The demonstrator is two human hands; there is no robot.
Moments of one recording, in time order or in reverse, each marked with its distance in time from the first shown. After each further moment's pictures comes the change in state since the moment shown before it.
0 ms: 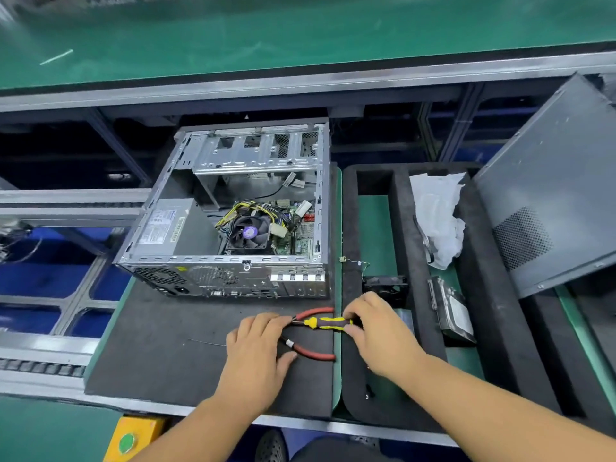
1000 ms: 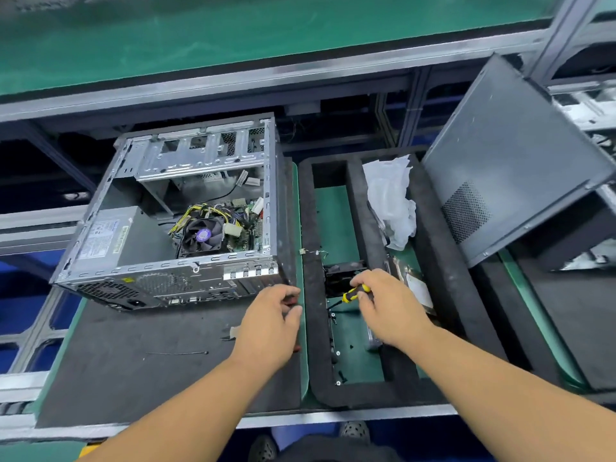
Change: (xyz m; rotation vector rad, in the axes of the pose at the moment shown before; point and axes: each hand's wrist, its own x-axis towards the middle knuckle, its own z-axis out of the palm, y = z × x) left_hand 0.053 0.078 0.006 -0.590 -0.055 -0.140; right_hand -0.022 0.058 -0.039 0.034 0.243 0.091
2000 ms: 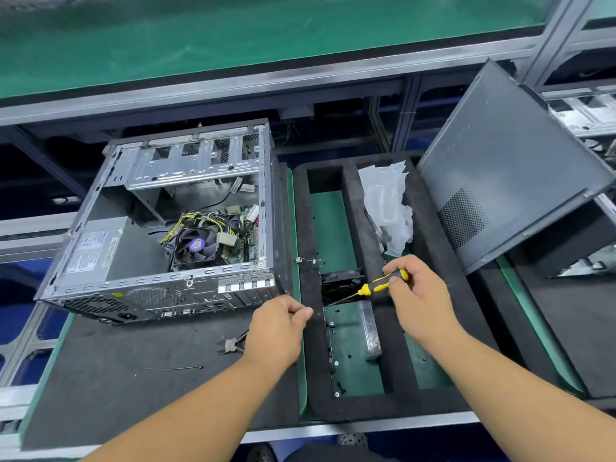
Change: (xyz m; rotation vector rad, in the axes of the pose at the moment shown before) left_hand 0.024 0.004 0.019 0.096 -0.012 -0.126; right_hand 0.000 0.005 -0.036 0.540 0.264 0.333
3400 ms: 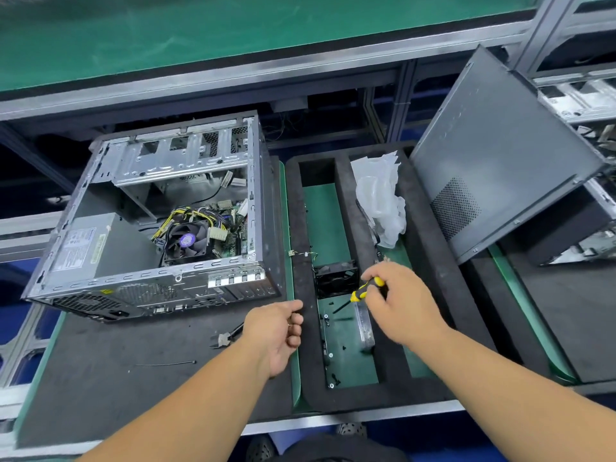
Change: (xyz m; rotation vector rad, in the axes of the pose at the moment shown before) left_hand -0.004 0.018 0.007 -0.900 -0.116 -0.693; right_hand -0.010 0.004 0.004 -0.462 -0.110 -0.248
